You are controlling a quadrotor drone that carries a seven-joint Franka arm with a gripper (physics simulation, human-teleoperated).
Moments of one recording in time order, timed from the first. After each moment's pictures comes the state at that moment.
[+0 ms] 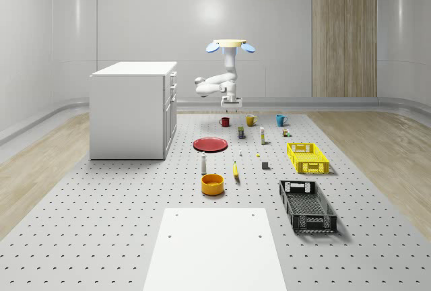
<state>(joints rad) -1.11 -1.28 1.33 -2.88 -1.88 1.35 1.64</state>
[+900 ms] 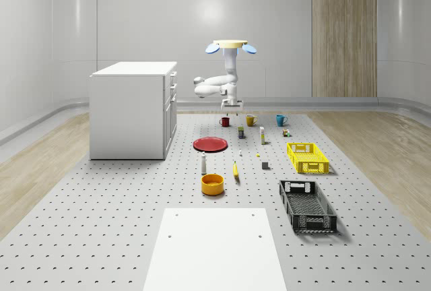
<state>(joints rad) -1.13 -1.34 1.34 -2.88 -1.85 1.41 1.66</state>
